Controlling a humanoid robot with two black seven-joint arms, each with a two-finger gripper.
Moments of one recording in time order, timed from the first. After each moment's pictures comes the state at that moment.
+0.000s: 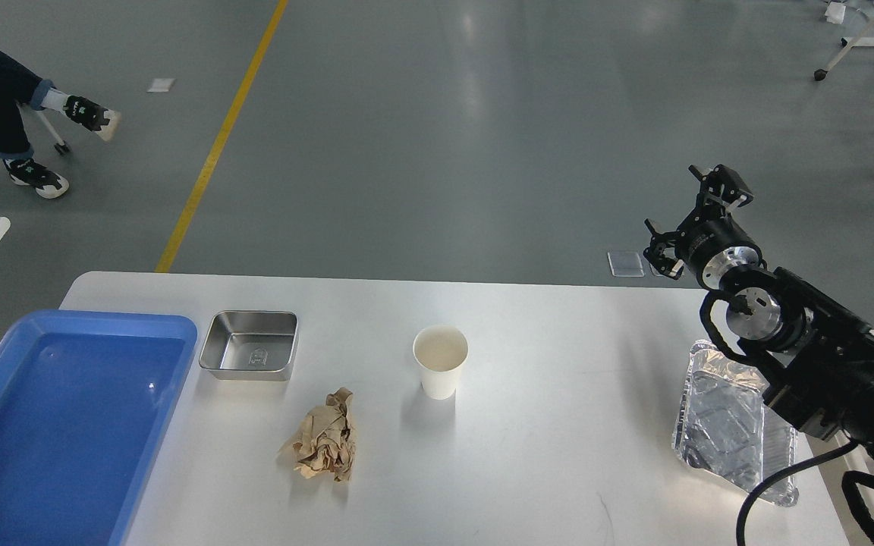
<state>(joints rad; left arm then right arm) -0.91 1.44 0.11 -1.32 0.53 -0.55 0.25 0.79 -0.29 0.73 0.63 0.07 0.08 0.18</state>
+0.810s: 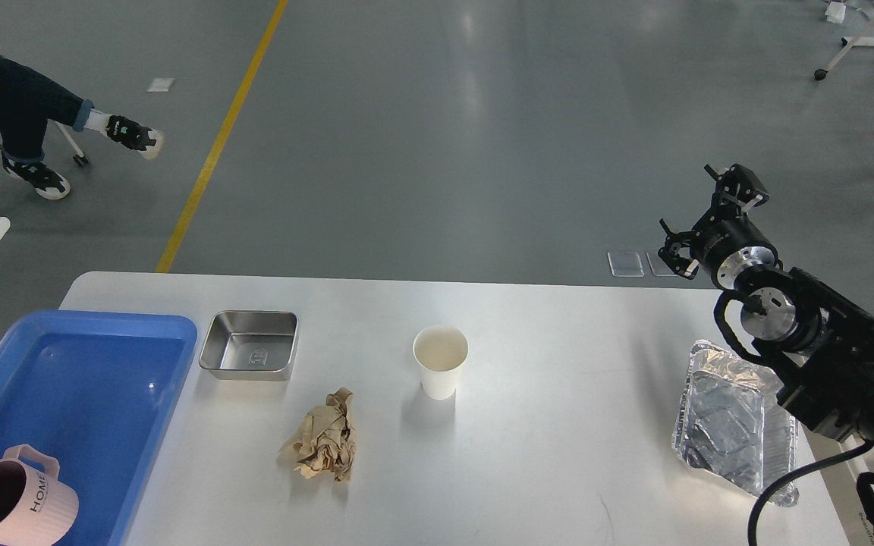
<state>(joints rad) -0.71 1.21 0.11 -1.32 0.52 -0.36 0.29 0.78 -0.32 0.73 0.63 0.07 0.08 0.18</state>
